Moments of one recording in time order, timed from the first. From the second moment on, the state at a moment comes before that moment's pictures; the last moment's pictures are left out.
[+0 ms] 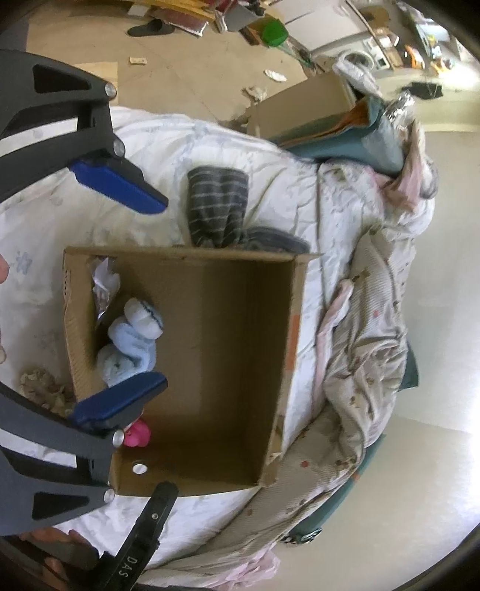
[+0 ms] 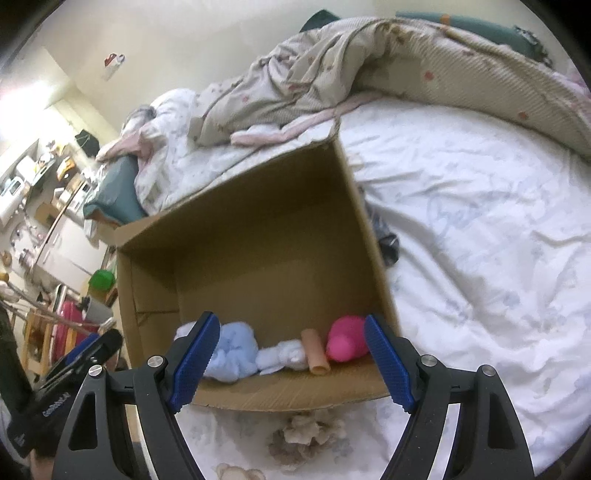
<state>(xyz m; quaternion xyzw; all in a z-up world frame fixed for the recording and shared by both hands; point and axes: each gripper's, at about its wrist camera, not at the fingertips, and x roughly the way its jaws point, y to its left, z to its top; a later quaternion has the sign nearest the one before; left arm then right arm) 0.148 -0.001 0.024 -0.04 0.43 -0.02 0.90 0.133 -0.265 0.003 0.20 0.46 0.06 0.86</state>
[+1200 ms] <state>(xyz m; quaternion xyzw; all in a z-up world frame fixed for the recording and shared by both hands) 0.065 0.006 0.006 -0.03 0.50 -0.01 0.87 0.047 -0.273 -0.011 0.24 0.52 0.09 0.81</state>
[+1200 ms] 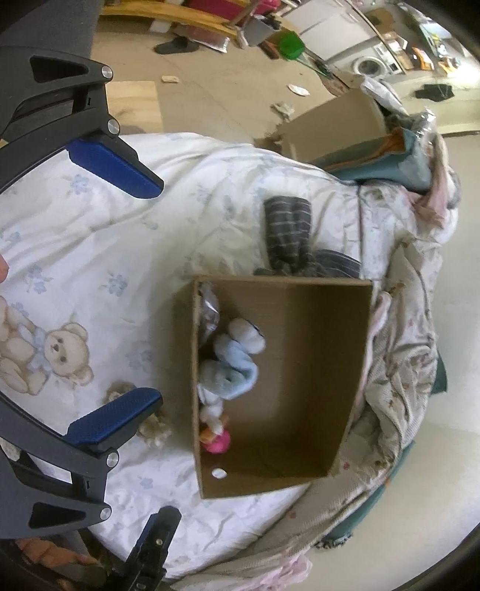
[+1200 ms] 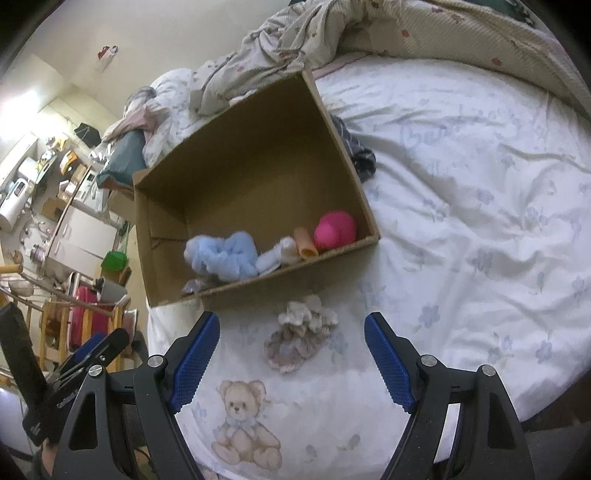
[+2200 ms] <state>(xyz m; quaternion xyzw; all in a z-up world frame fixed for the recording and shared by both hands) 0.076 0.017 -0.023 -0.05 0.53 0.01 0.84 0.094 -0.198 -0.109 0.18 0.65 0.13 0.73</state>
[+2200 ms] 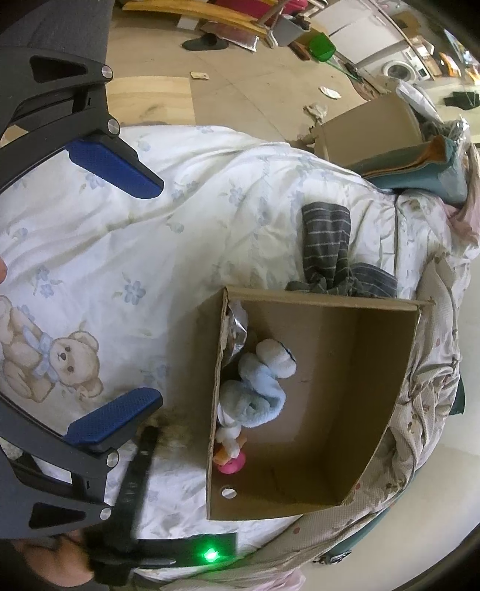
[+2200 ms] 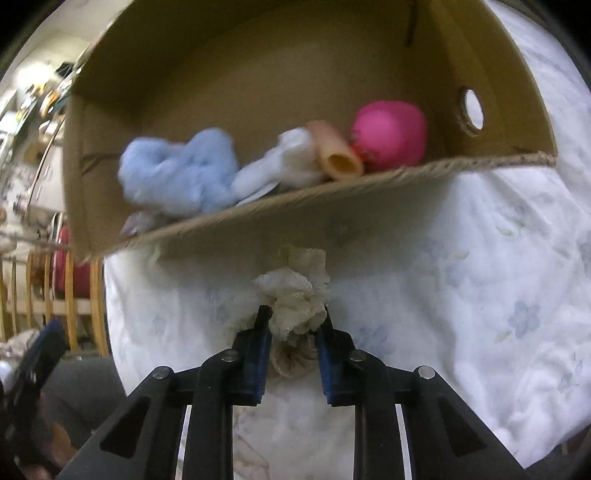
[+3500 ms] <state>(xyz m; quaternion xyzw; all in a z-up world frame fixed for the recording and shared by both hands) 0.058 -0.089 -0.121 0.04 0.68 -0.17 0.72 0.070 -0.234 -0.085 0.26 0.61 0.12 0.74</state>
